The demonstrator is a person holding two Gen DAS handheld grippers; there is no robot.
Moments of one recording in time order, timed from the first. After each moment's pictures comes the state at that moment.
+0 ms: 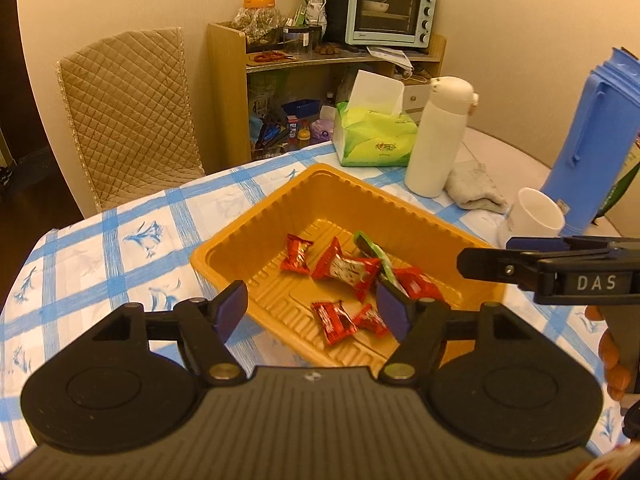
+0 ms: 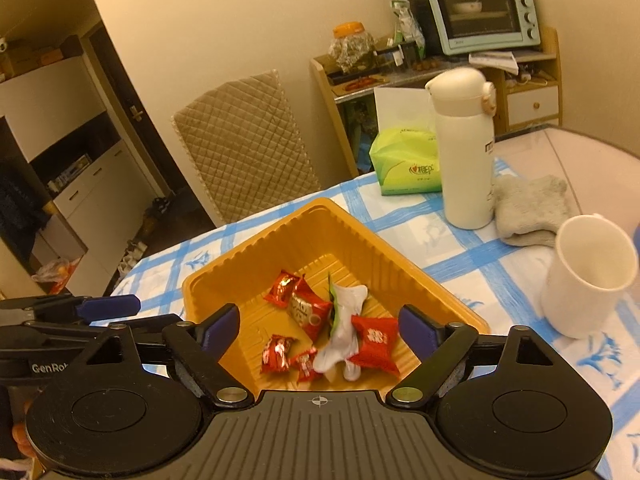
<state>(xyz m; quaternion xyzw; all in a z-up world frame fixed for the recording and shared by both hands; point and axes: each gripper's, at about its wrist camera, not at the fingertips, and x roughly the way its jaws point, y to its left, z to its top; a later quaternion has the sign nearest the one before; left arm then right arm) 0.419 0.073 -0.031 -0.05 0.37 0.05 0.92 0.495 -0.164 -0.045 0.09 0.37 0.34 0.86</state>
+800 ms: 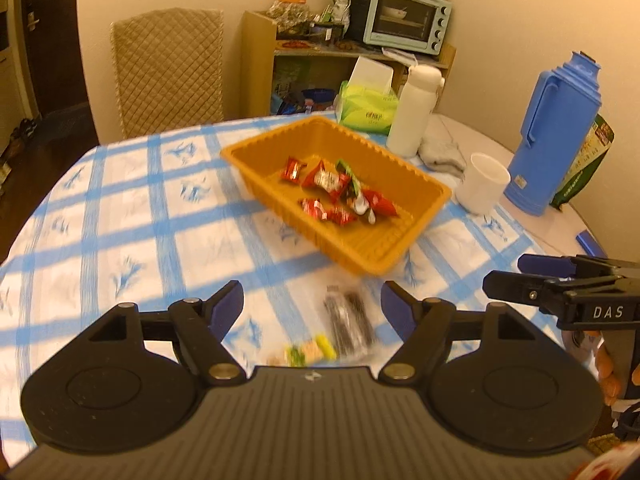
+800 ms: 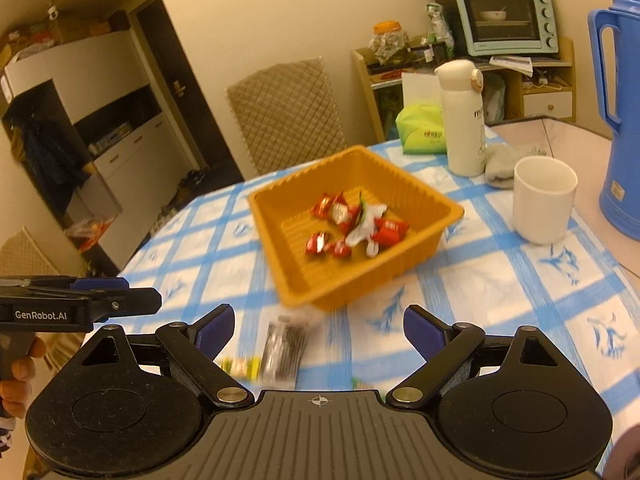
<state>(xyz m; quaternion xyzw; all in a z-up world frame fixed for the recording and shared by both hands) 0.255 0.021 -0.015 -0.10 0.38 0.08 0.92 0.360 -0.239 -0.040 0.05 0.37 0.40 0.84</state>
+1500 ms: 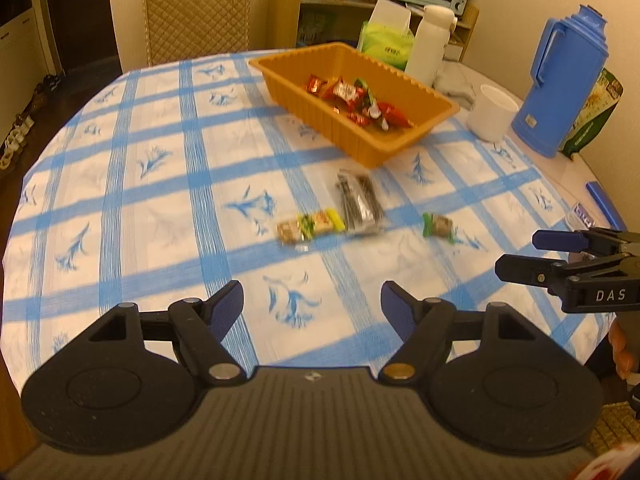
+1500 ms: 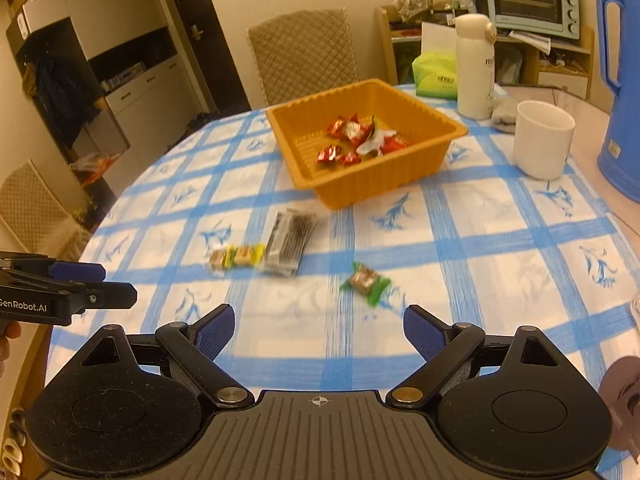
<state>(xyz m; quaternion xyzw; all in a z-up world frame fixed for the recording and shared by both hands) 0.176 -0.013 -0.054 -0.12 0.43 0.12 0.89 0.304 -0.261 -0.078 -0.02 0.41 0.41 0.82</state>
